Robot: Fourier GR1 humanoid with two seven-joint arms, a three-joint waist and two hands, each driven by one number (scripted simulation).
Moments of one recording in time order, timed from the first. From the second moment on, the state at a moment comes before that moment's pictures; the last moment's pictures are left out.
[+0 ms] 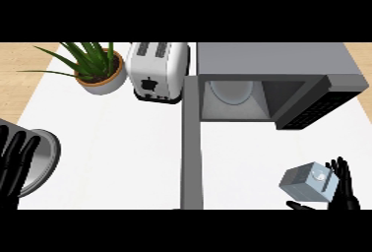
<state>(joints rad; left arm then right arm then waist) 0.29 0.02 0.03 -2.35 0.12 -0.18 0.13 0.08 -0.13 -0.37 -0.91 -0.06 0.13 -0.84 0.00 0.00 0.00</state>
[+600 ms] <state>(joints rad) 0.32 0.02 0.05 -2.36 0.15 -0.20 0.11 -0.03 -0.17 -0.32 -0.70 0.02 0.12 -1.03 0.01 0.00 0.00</state>
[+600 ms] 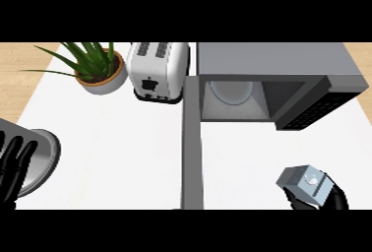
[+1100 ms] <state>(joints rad) 0.35 0.02 0.06 -2.35 0.16 -0.21 0.10 0.06 -0.09 -0.16 -0.94 0.02 0.17 -0.99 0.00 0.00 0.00</state>
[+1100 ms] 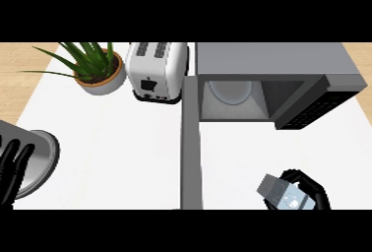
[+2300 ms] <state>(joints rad) 0.36 0.05 0.22 -2.29 0.28 -0.29 0.09 -0.27 -0.01 0.13 -1.12 0.08 -0.33 -0.52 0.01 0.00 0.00</state>
